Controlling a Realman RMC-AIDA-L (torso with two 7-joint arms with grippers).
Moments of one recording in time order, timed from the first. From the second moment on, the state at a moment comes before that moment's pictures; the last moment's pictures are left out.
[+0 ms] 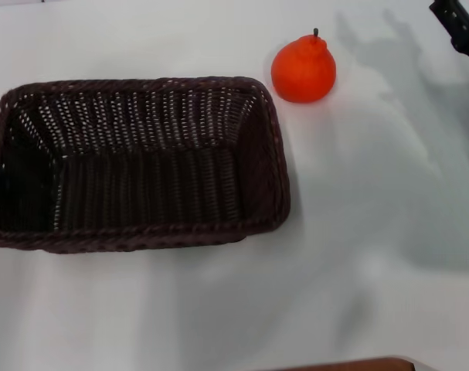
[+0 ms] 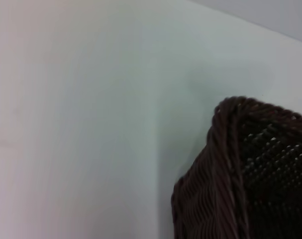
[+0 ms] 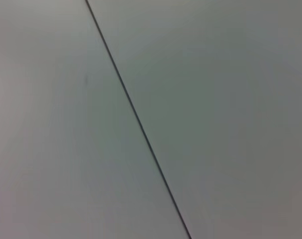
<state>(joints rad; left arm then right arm) -0.03 -2.17 -1.95 -1.78 2.46 -1.48 0.13 0.41 2.09 2.08 0.08 -0.53 1.42 0.75</state>
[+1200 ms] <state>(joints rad) 0.12 -2.18 -2.07 -1.72 1.94 -1.12 0.77 0.54 2.10 1.67 0.24 -0.53 0.84 0.79</state>
